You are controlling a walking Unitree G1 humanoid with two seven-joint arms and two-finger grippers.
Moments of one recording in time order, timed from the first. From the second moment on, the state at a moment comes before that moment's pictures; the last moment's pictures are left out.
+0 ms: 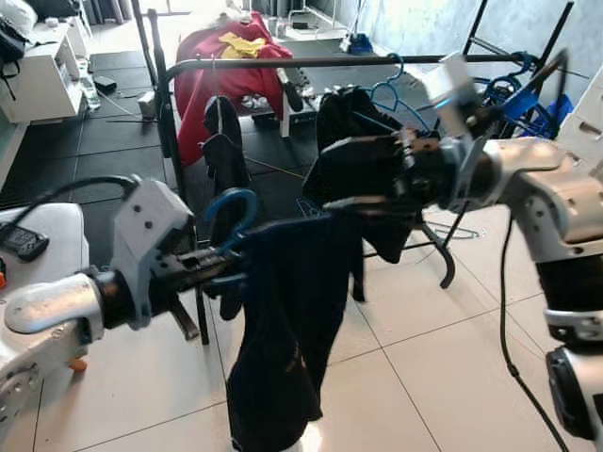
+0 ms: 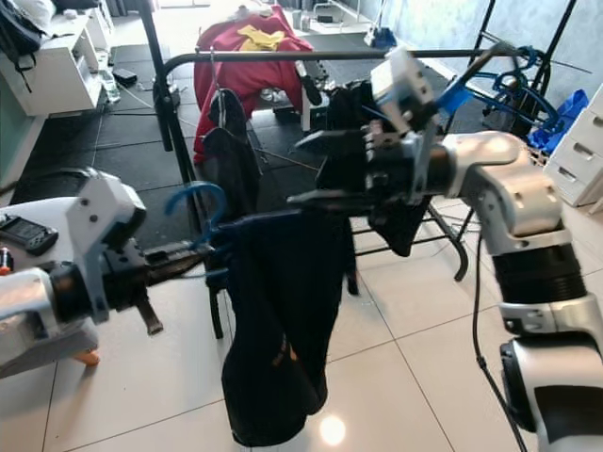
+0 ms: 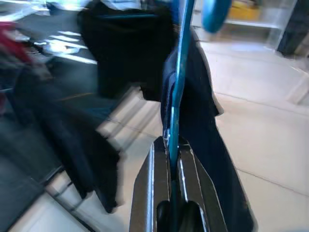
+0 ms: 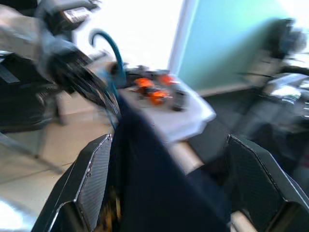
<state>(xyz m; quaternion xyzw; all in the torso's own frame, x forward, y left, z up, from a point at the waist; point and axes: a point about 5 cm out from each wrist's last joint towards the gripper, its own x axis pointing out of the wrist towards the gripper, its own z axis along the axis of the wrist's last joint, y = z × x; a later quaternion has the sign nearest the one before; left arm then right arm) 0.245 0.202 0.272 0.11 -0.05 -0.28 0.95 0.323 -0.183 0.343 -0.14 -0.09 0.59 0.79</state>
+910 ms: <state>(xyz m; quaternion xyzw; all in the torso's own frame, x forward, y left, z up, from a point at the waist) 0.255 0.190 0.343 -0.23 -0.25 -0.24 0.91 0.322 -0.130 0.249 0.12 -0.01 0.59 0.80</state>
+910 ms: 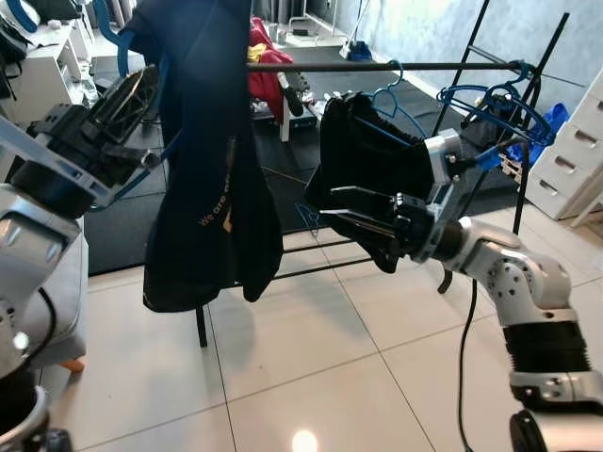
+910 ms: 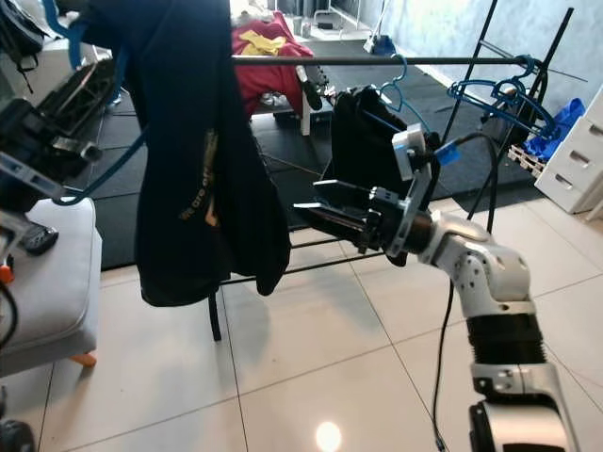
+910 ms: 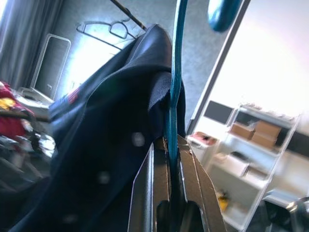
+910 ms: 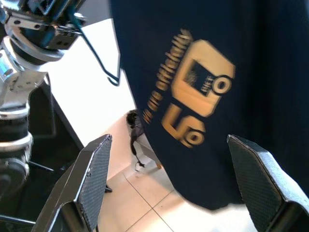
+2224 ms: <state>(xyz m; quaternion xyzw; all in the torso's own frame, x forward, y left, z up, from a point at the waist) 0.249 0.166 0.351 -0.27 -0.23 -0.27 0.89 0.344 -0.097 0.257 0.14 -0.04 0.50 0.85</state>
